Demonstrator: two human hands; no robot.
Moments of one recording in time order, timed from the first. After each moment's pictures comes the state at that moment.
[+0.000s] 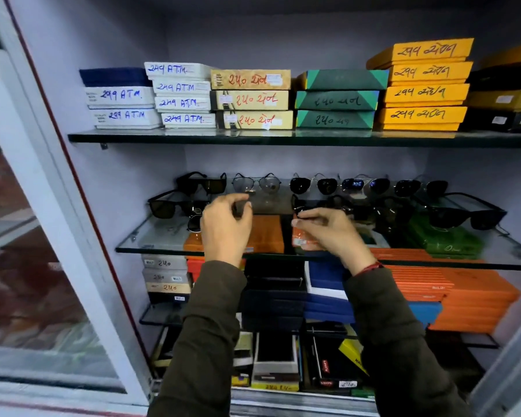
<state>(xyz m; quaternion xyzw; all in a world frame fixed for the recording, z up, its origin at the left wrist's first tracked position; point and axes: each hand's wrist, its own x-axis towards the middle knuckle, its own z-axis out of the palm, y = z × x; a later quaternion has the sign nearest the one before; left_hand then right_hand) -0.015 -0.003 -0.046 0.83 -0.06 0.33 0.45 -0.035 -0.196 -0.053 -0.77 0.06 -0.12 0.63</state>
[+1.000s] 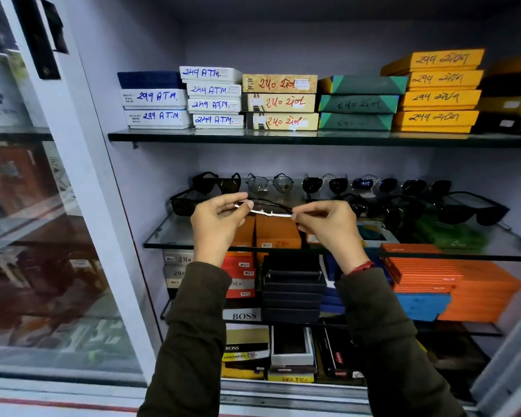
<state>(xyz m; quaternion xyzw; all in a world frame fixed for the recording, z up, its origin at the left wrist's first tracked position) -0.029 0.066 -0.039 0.71 -0.08 0.18 0.68 -0.054 -0.131 -0.044 -0.78 0.05 -0.25 0.58</state>
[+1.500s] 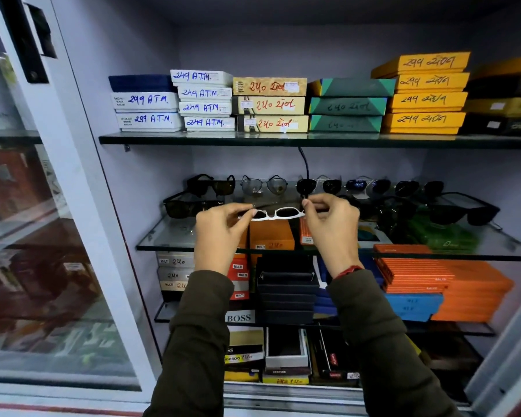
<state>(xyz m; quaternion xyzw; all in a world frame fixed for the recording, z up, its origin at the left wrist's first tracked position) -0.036 0.052 -0.051 0.80 -0.16 0.32 0.49 -0.059 -0.141 -0.046 -0.80 0.05 -0.43 0.42</state>
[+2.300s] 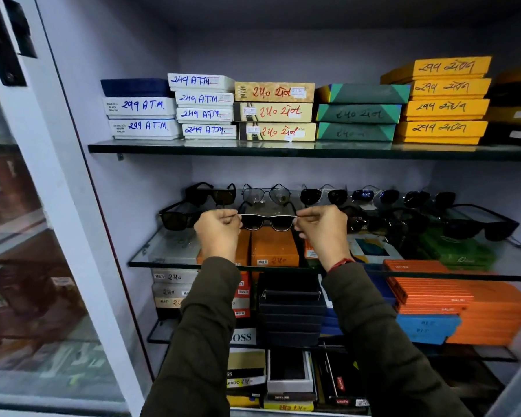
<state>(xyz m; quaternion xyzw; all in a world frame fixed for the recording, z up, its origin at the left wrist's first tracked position) 0.032 0.037 -0.062 0.72 0.05 0.20 0.66 0.000 -0.147 -0.058 -0.80 0.07 -0.27 0.54</state>
